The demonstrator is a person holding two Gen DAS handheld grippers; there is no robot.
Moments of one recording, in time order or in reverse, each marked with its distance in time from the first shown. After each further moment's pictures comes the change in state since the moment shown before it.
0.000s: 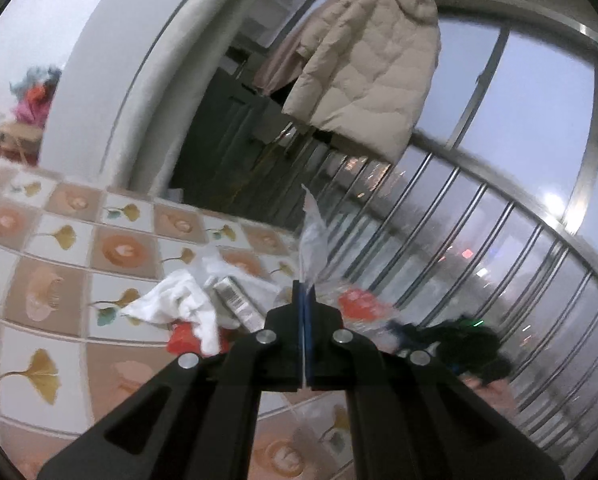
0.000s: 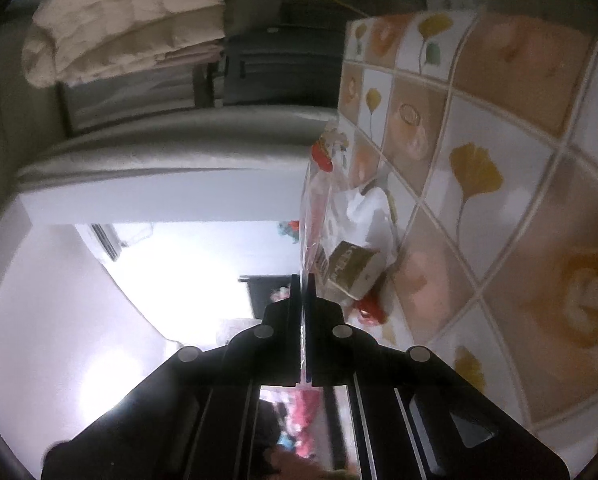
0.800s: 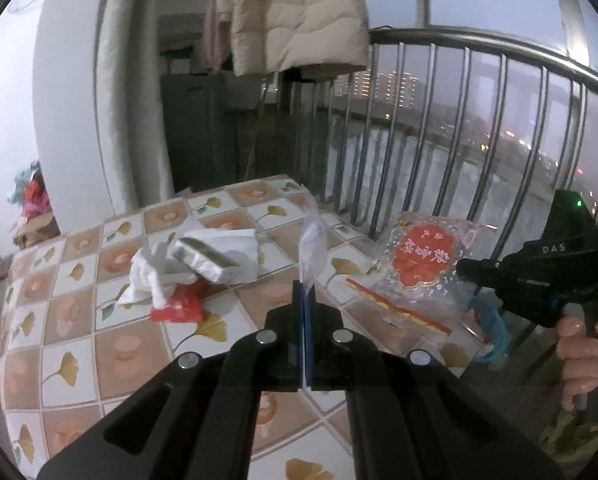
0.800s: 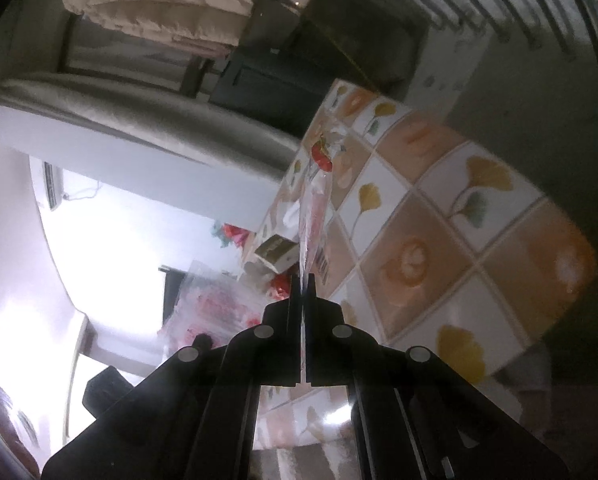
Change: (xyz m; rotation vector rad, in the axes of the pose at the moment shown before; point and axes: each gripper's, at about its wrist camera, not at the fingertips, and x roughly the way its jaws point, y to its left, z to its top) left arm 0.026 -0.130 -0.064 0.417 0.175 0.195; right arm -0.094 0.013 -0.032 -0.270 -0.105 -0.268
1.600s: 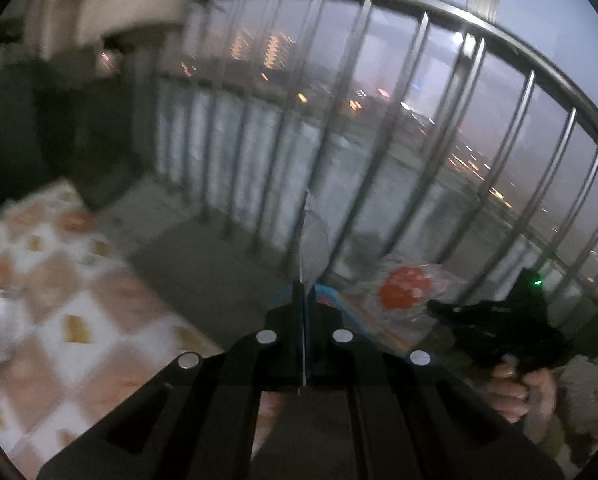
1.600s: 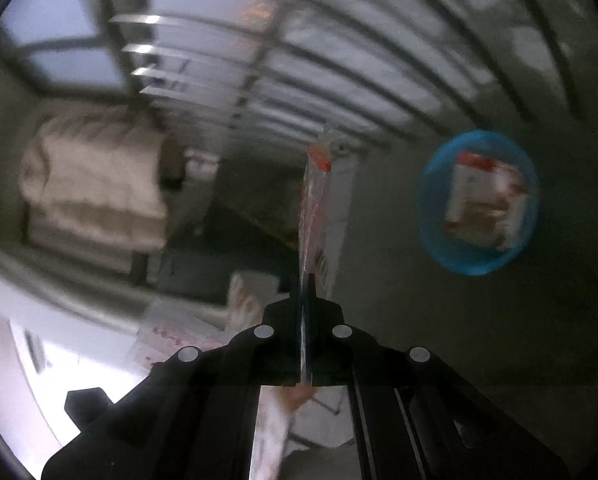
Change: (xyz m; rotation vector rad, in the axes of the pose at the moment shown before) left arm 0.114 -0.219 0.065 0.116 0.203 -0.553; right arm -0.210 -0.162 0.023 0.350 -0.537 -0.162
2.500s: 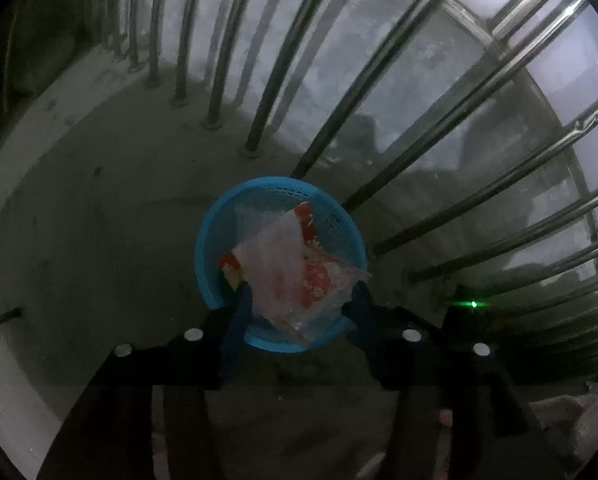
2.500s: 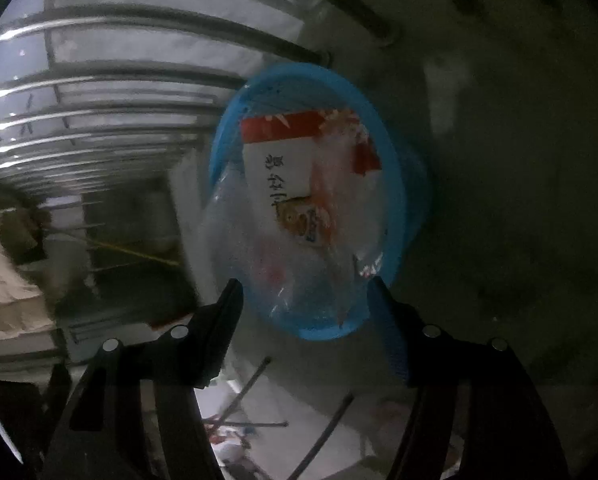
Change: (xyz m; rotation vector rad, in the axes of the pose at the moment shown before) left arm 0.278 -0.011 -0.020 -0.117 0.455 -0.031; right arm 0.113 -0.201 0.054 0.307 0.119 -0.335
